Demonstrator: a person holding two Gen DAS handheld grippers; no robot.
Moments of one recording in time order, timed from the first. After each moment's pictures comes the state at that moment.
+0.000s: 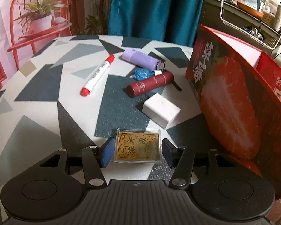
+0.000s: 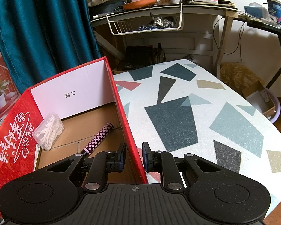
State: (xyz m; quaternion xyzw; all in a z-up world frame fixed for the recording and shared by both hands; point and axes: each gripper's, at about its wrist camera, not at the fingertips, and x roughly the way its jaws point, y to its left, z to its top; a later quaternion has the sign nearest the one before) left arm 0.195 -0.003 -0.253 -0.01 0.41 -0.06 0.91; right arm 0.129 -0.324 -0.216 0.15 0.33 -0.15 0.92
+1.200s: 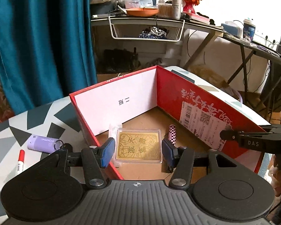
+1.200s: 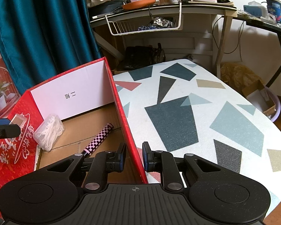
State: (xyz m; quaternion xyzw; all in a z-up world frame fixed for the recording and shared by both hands) left arm 0.226 -0.127 -0.181 0.13 0.32 -0.32 0.88; right arm 0.129 -0.325 -0.217 0.15 0.33 -0.14 0.92
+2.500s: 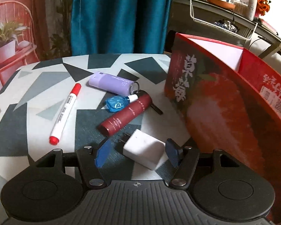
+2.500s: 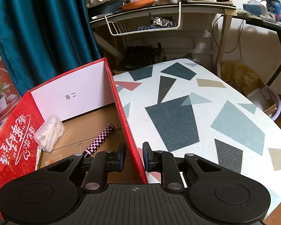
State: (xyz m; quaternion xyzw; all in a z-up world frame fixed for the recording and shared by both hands) left arm 0.259 -0.022 -0.251 0.05 0.38 -0.16 0.91; right arm 0.128 -0.325 -0.217 0.15 0.32 -0.14 0.92
